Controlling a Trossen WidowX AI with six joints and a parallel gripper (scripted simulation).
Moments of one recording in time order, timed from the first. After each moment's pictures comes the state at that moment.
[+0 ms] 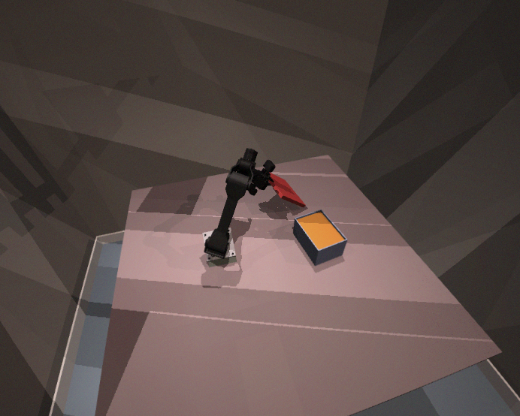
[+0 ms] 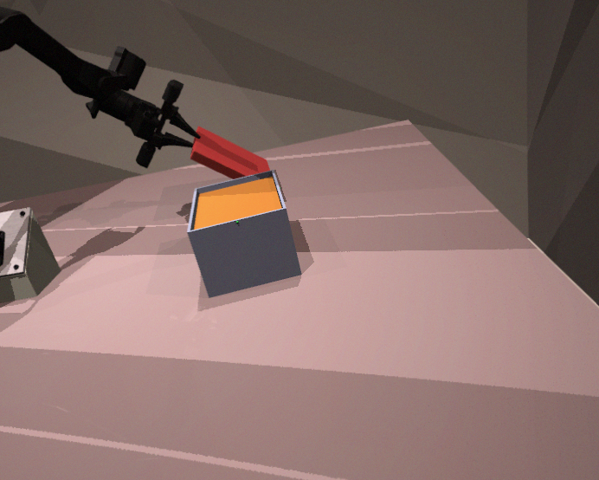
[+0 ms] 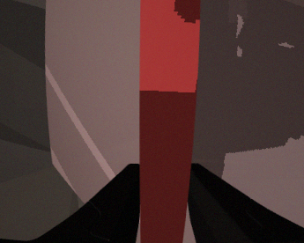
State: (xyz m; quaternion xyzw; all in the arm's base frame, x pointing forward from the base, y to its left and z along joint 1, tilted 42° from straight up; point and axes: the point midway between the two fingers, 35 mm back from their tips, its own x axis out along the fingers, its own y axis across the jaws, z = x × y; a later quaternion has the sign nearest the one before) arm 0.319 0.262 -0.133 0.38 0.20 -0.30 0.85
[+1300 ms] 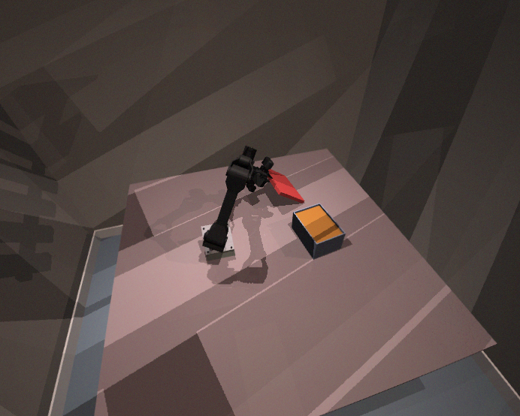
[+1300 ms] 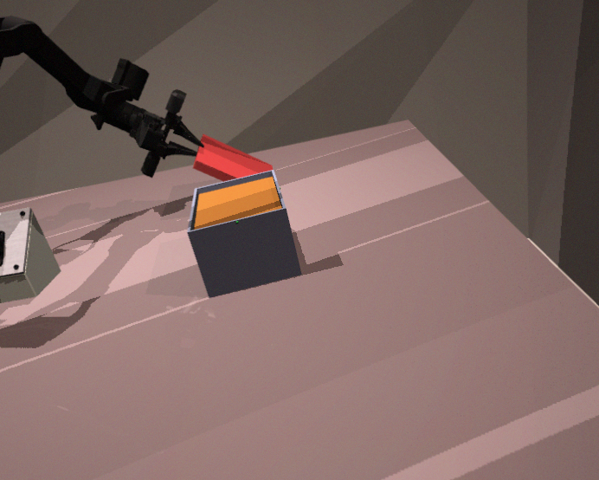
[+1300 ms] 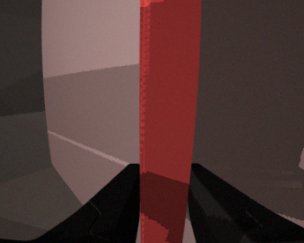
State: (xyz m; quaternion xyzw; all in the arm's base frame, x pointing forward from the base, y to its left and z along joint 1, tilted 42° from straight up) arm 0.319 0.250 -0.152 0.39 0.19 -0.29 0.85
